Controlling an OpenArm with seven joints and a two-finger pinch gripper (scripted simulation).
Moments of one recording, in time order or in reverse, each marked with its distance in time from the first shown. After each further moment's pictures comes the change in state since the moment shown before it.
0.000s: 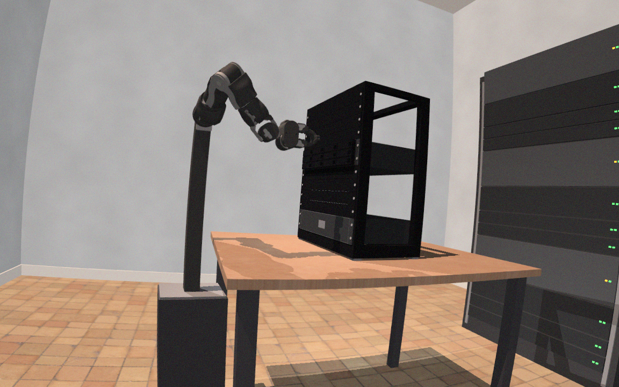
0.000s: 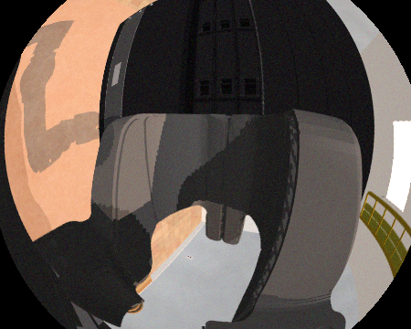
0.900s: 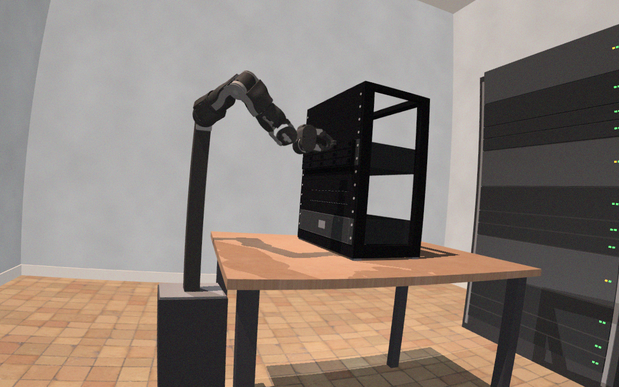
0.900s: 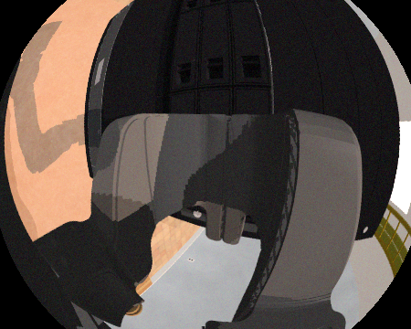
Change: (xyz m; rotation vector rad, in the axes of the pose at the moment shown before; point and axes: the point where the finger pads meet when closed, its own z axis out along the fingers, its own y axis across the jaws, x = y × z) arm 0.001 -0.008 0.063 0.023 0.001 0.006
